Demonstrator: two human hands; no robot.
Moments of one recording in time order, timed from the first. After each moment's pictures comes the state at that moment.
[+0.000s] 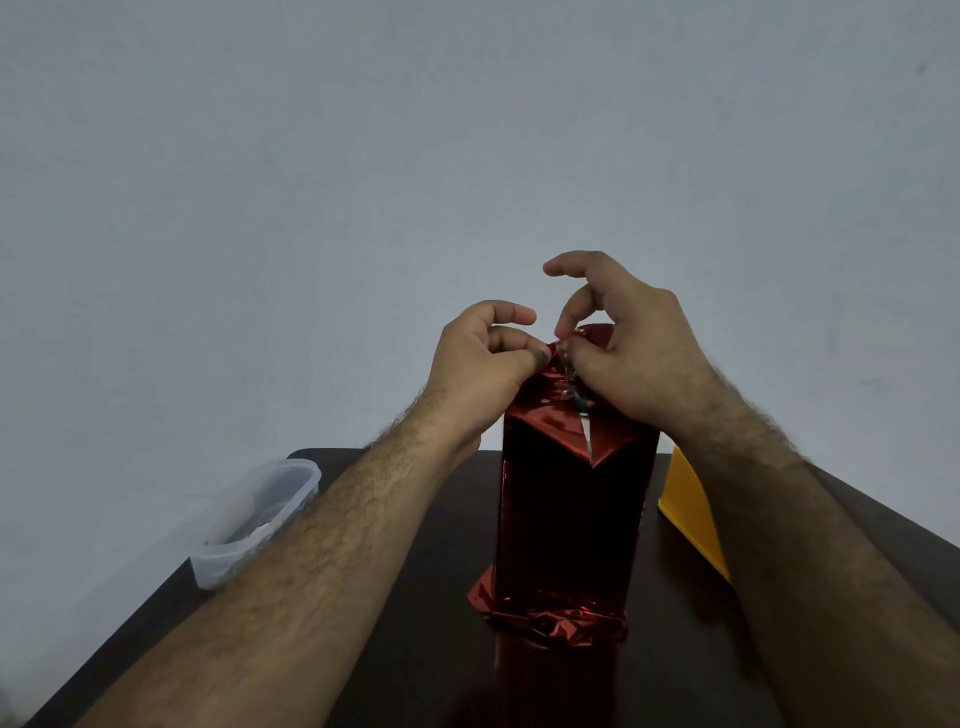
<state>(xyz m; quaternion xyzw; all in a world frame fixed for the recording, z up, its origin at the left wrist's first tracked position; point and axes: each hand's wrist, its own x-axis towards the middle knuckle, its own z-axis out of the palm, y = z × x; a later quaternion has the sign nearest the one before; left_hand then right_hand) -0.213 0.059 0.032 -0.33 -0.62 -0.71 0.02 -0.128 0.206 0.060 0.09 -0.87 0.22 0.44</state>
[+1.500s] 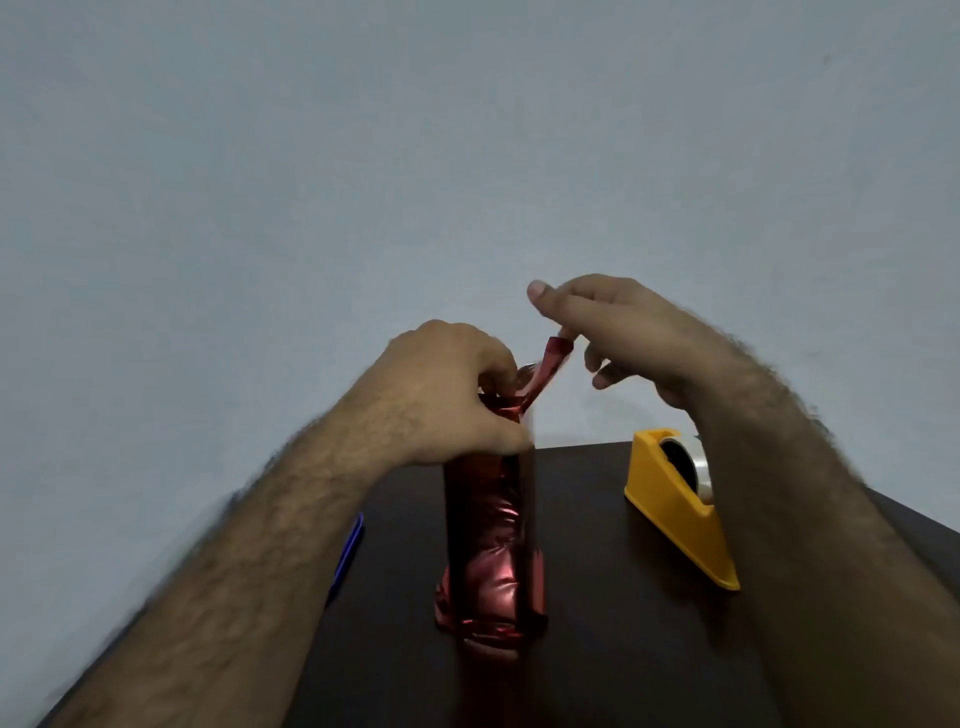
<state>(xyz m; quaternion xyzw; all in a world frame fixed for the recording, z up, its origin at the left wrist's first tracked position) -0.168 0.025 0.069 -0.45 -0.86 -0.19 0.17 -0.093 0.226 0.087 -0.09 -0.87 0.40 0.25</state>
